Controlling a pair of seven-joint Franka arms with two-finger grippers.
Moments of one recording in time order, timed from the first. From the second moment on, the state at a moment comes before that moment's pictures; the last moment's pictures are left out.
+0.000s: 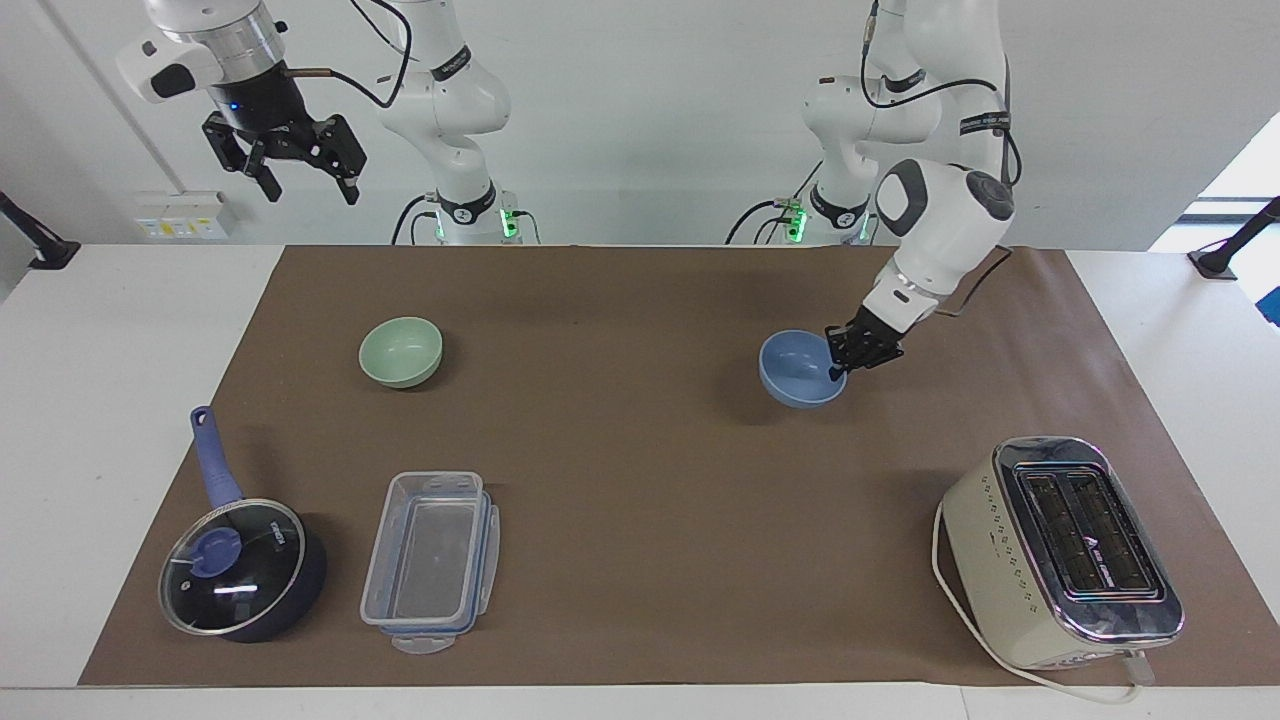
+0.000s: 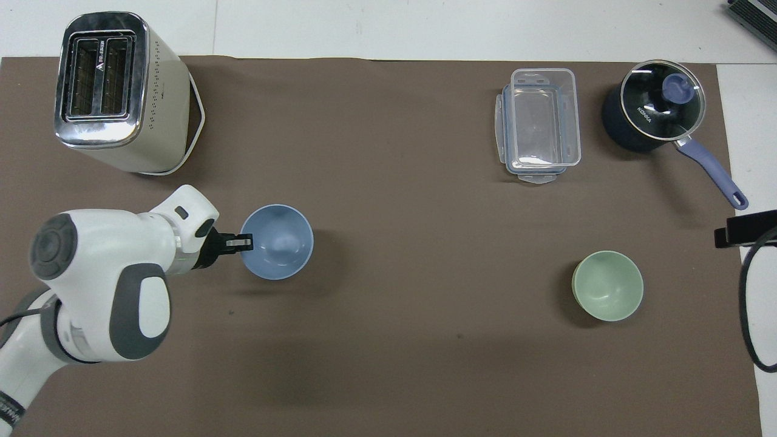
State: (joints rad) left arm -0.34 -0.04 0.02 -2.31 -0.40 2.42 -0.03; right arm -0.01 -0.12 -0.03 -1.53 0.01 1.40 0.05
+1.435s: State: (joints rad) left arm -0.67 0.09 0.02 -2.31 -0.40 2.60 -0.36; right arm -0.01 -0.12 -0.04 -1.53 0.01 1.40 0.05
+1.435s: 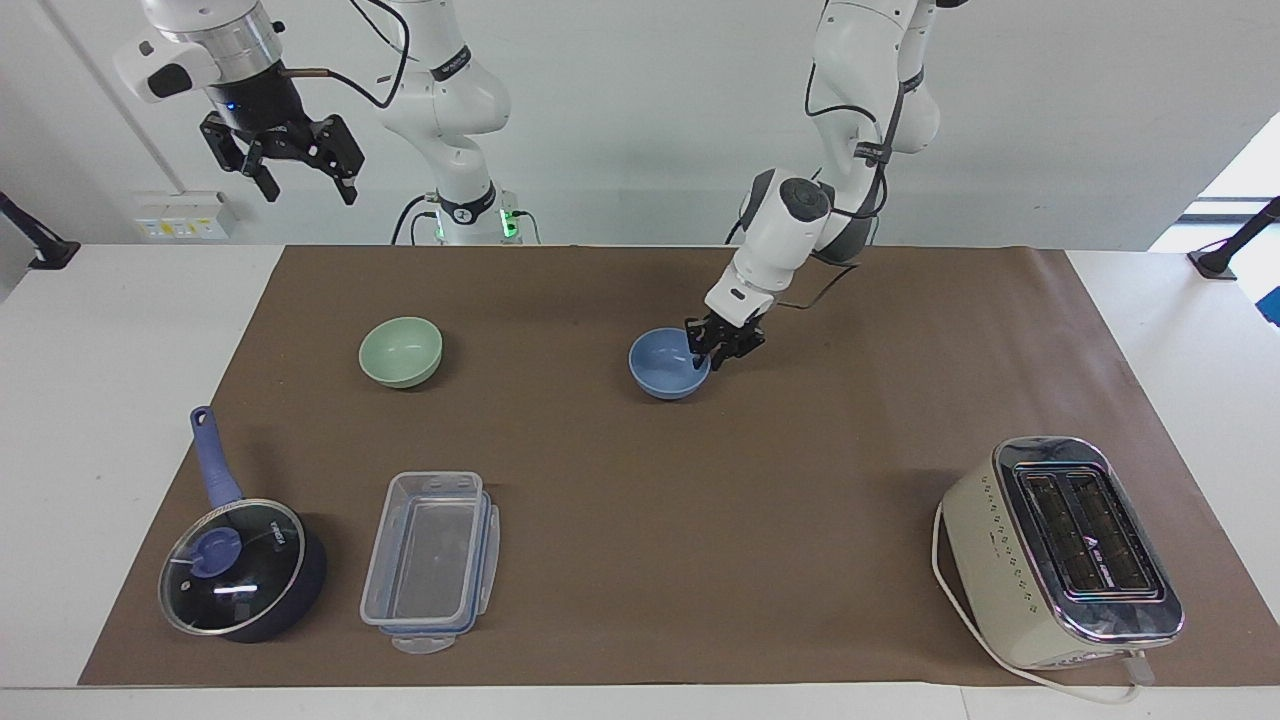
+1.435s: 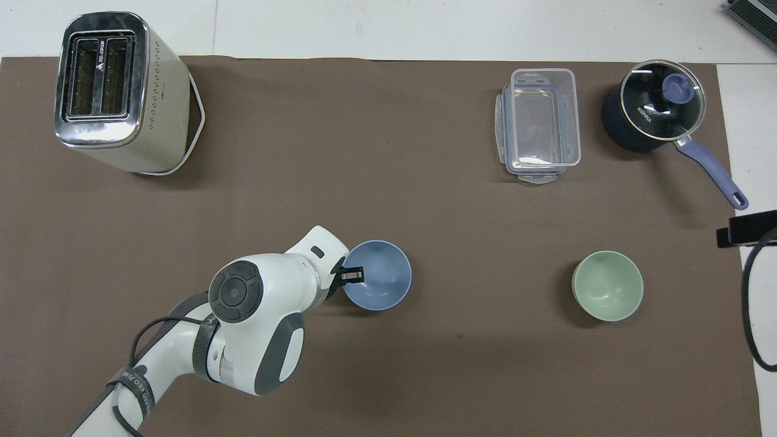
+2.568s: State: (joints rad) left arm -0.24 -0.14 0.06 -2.10 -0.15 2.06 0.03; right arm -0.05 -0.14 -0.04 -1.83 0.01 1.64 -0.05
